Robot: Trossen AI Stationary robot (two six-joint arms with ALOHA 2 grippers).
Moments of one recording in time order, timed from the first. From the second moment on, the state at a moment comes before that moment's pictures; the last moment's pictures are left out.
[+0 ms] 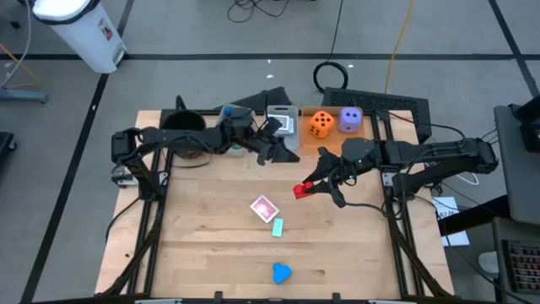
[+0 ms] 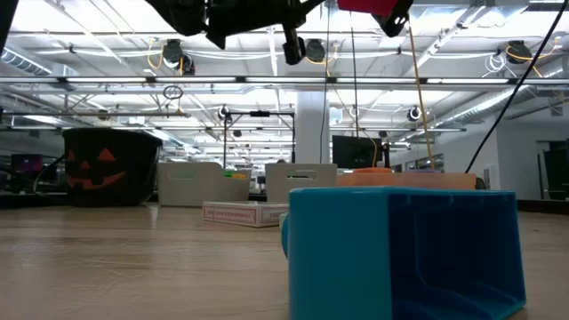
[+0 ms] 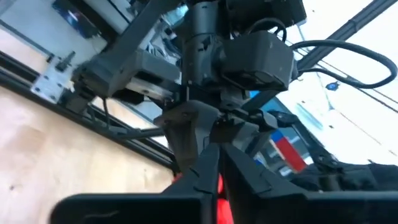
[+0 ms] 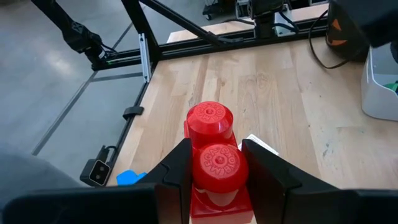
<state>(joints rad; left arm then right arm) 0.24 1.70 1.22 0.53 0.70 -0.84 0.03 1.12 1.01 -0.31 -0.24 0.19</state>
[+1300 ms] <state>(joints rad) 0.17 1.48 1.23 0.12 0.55 -0.60 0.03 1.12 1.01 -0.31 -0.29 0.20</state>
